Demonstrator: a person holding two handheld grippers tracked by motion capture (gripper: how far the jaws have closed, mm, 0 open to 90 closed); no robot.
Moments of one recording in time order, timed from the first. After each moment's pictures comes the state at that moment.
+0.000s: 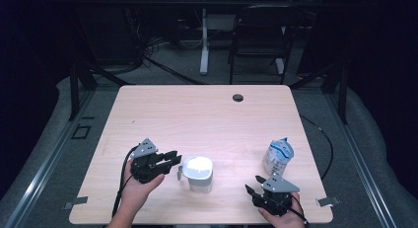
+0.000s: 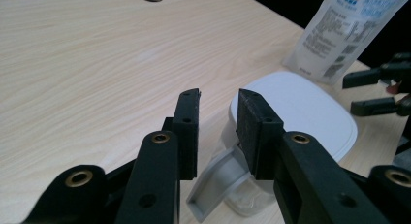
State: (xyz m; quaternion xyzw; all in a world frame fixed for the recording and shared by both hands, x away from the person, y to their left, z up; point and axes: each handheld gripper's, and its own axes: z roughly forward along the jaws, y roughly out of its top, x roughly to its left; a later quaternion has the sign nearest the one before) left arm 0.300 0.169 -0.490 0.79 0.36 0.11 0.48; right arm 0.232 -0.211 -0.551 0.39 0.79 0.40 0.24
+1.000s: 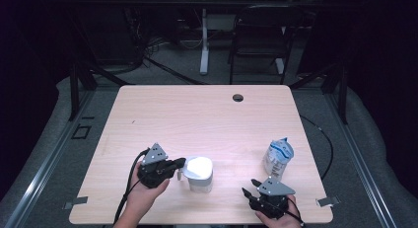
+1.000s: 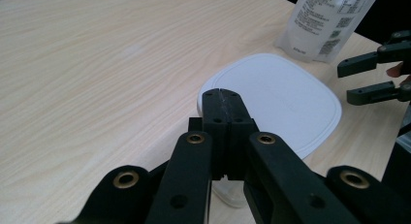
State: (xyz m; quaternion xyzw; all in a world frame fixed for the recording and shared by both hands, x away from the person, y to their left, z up) left arm 0.291 0.148 -0.489 0.81 0.33 0.12 0.46; right arm 0.226 -0.199 -0.555 0.38 0.80 0.40 0.23
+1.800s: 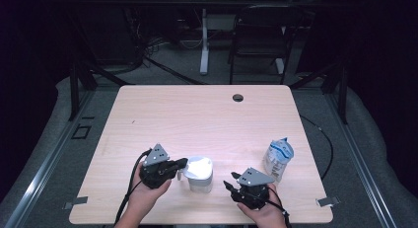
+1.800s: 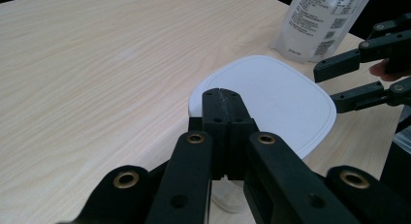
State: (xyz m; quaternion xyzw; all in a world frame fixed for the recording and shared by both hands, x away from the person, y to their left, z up) left arm 0.290 0.144 -0.491 0.81 0.32 0.12 0.47; right arm 0.246 -0.152 -0.530 0.34 0.82 0.42 0.21
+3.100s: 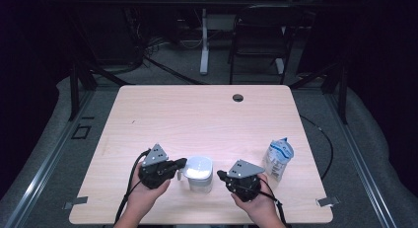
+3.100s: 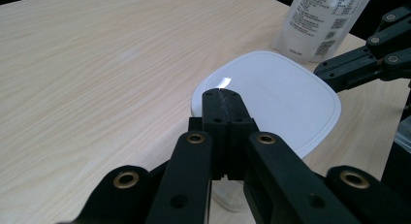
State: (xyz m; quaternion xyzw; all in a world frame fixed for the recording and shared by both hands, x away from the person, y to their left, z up) left arm 0.290 0.147 -0.492 0.81 0.32 0.12 0.47; right arm 0.260 -0.130 -0.508 0.30 0.83 0.43 0.19
